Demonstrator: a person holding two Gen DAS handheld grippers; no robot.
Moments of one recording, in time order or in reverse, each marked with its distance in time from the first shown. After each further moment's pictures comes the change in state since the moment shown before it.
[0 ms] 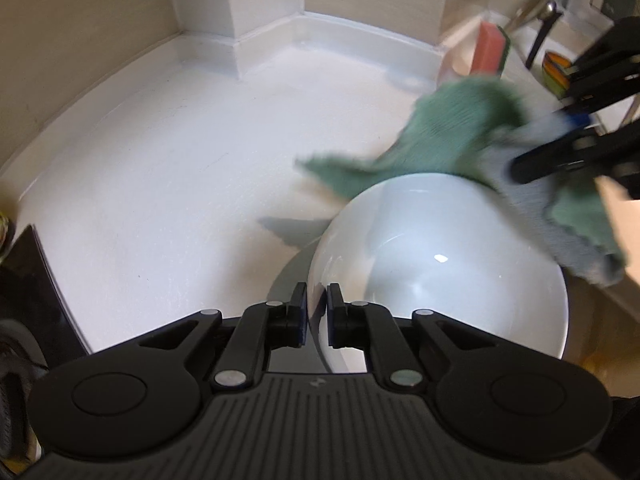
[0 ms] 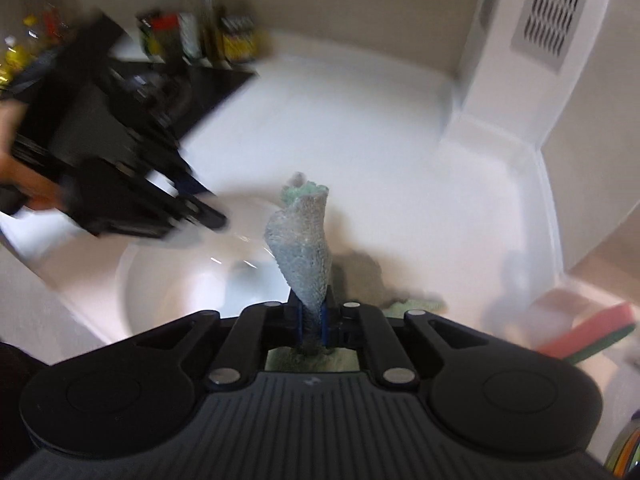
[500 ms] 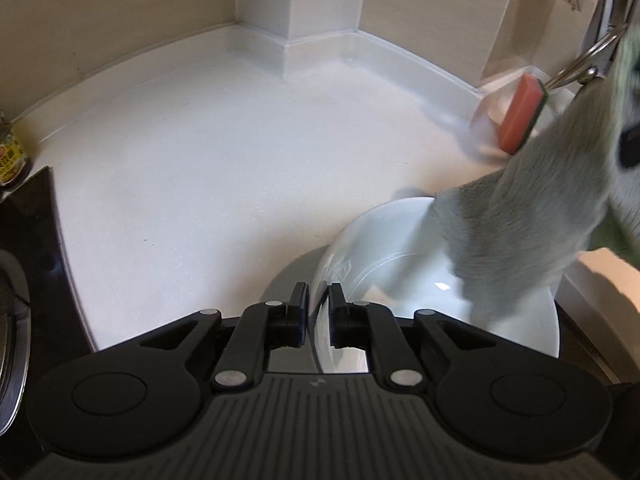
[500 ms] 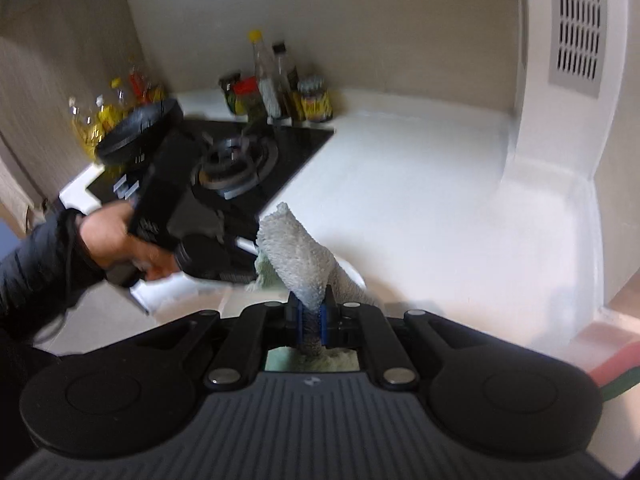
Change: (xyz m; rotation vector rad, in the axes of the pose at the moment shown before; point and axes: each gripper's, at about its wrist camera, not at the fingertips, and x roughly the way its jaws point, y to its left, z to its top) left arm 0.018 -0.005 0.002 -0.171 -0.047 0.060; right arm -0.044 -0.056 0.014 -0.003 -0.054 0.333
